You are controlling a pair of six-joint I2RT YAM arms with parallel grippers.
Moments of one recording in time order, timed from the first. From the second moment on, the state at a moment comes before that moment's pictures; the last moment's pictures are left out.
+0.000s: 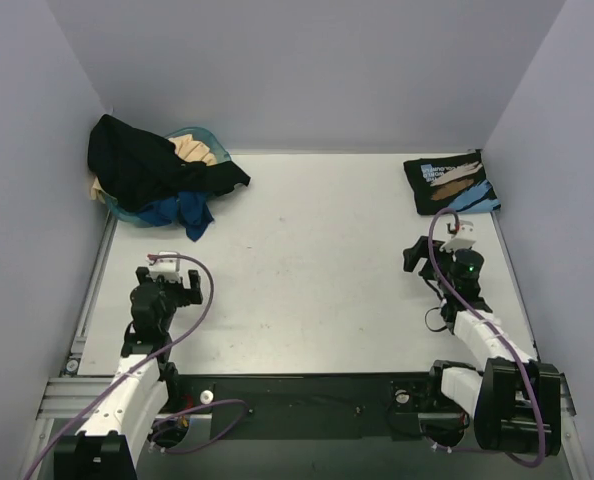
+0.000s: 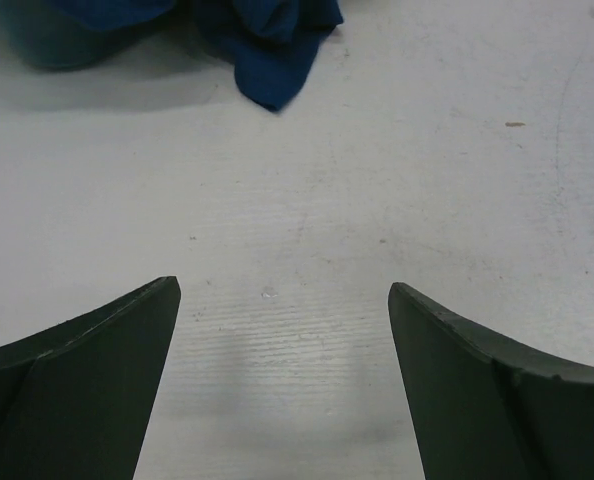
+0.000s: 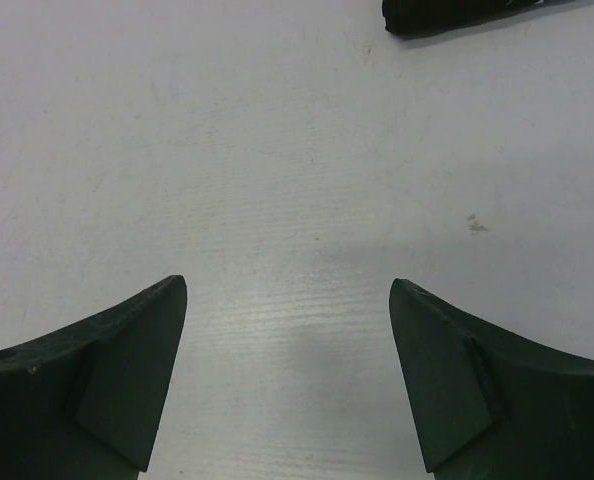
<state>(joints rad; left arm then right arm) -0.01 0.67 0.07 0.31 -0.01 -0.04 -0.11 1.06 0.26 0.41 -0.18 0.20</state>
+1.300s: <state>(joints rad) 0.01 2.07 1.79 -0.51 0.18 0.10 -0.07 0.97 0.58 0.12 -0.33 0.14</state>
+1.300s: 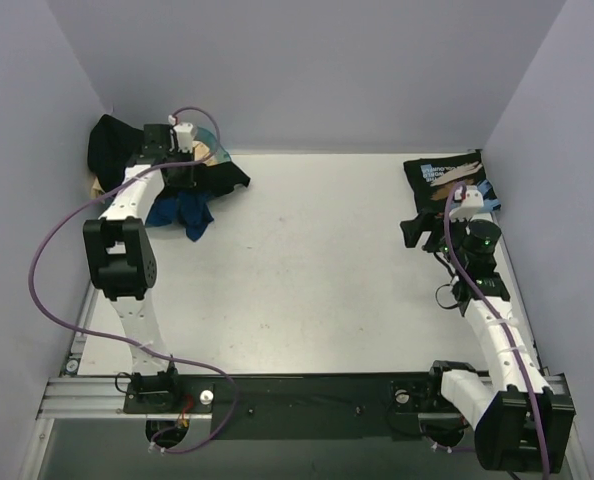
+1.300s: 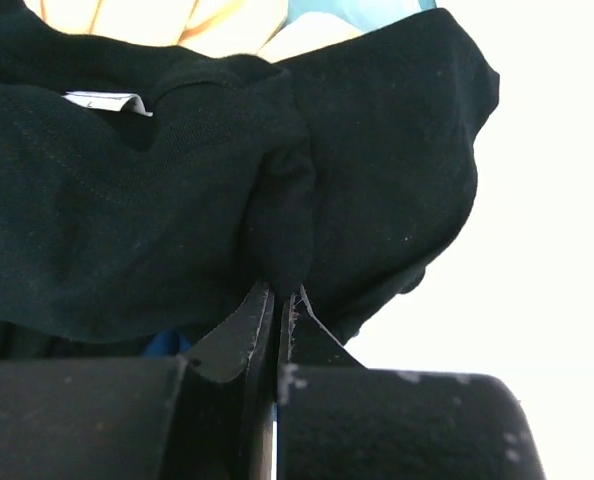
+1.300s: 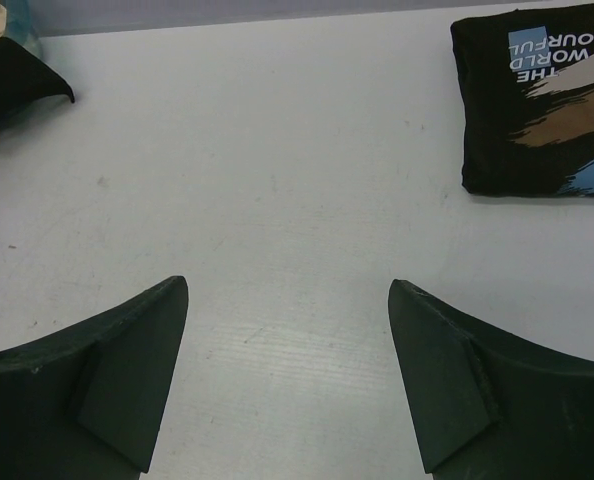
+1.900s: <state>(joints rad) -0.01 1.81 2.53 -0.76 0.56 0.16 0.04 0.95 0.72 0.07 -0.38 0.17</state>
